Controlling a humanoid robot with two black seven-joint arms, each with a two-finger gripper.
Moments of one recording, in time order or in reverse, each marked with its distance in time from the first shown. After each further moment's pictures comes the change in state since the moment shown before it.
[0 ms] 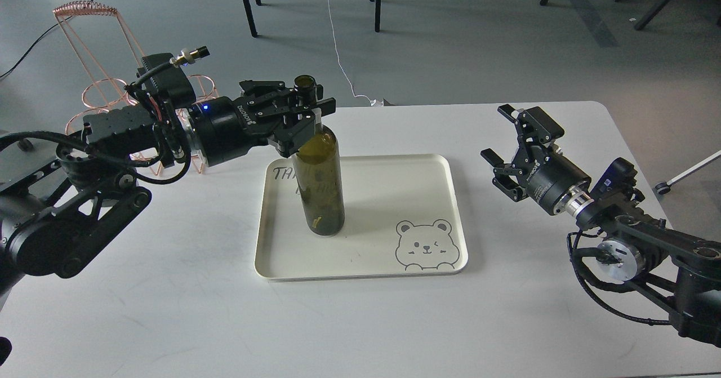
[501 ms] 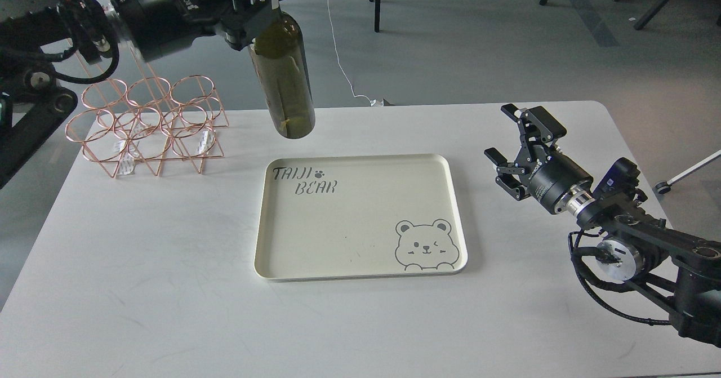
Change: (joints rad) left arm -0.308 0.223 -0.001 0.075 -0.105 -0.036 0.001; right arm -0.001 0.001 0.000 0.000 0.000 -0.023 0.000
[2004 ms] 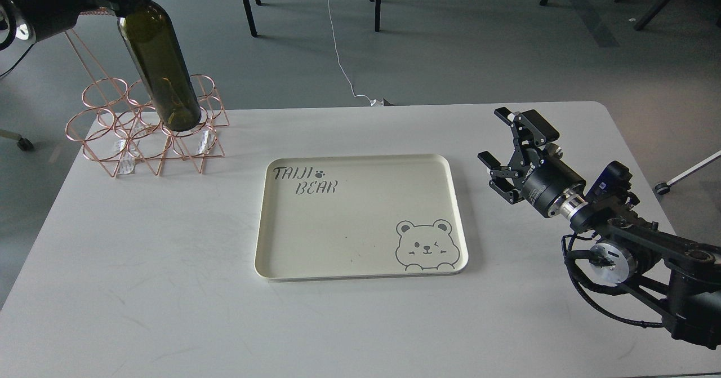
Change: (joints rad) left arm -0.029 0.063 0.066 0.368 -0.024 0.016 0.000; right arm -0.007 0.019 0.000 0.000 -0.003 -0.001 0.000
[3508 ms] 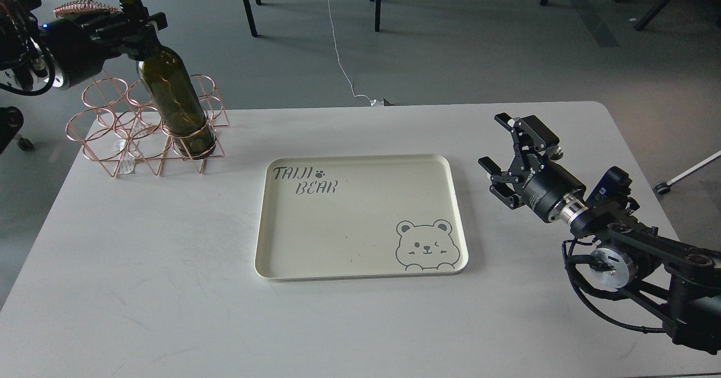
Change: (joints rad) left arm 0.082 -0.091 0.058 0.153 -0.045 0.072 0.000; right arm -0.019 0.000 0.000 0.001 0.000 0.000 0.000
